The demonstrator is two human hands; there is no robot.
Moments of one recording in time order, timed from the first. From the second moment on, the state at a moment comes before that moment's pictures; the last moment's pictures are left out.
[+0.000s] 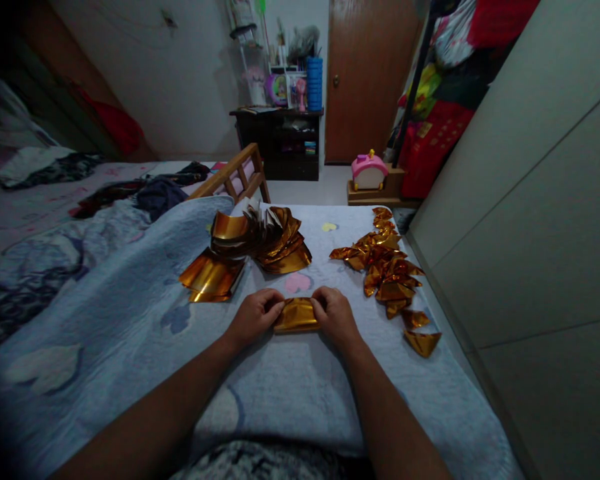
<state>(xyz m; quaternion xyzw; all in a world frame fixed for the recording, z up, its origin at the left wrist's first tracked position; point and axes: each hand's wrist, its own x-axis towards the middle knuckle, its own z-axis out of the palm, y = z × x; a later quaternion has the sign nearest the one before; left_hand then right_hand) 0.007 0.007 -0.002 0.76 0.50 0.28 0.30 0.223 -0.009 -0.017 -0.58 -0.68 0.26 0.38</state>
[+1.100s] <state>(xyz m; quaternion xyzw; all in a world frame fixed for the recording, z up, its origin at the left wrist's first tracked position) 0.011 0.012 -0.016 0.87 0.43 0.19 0.14 0.220 0.000 -0.034 -0.60 -0.73 0.17 0.29</state>
